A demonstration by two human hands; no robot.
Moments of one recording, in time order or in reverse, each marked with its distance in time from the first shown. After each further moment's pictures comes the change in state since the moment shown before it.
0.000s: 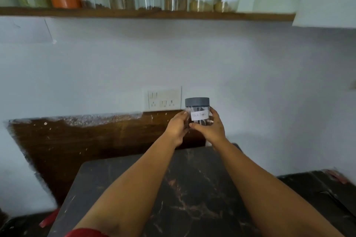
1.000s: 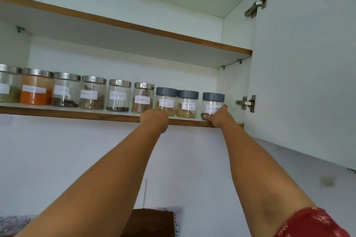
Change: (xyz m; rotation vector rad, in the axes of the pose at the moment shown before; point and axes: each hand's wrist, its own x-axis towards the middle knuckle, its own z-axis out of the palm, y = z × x) left_hand 0.043 0.293 0.145 1.828 0.493 0.494; right_hand 0.228 -0.278 -0.195 -0.475 0.251 -0.214
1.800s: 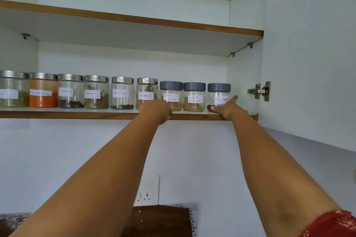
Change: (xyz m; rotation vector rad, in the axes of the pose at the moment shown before) left_hand 0.012 -0.005 -0.015 0.123 -0.061 0.064; right_hand 0.025 0.010 0.004 -0.202 -0.143 0.081
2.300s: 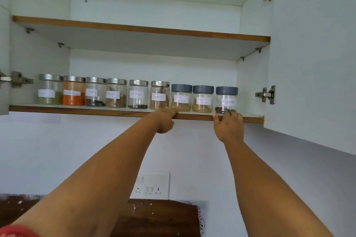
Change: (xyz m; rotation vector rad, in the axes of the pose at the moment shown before) left_hand -0.037 -0.012 0.013 -0.262 -0.039 0.075; right_hand -0.079 0.014 0.051 -0.108 0.492 -0.346
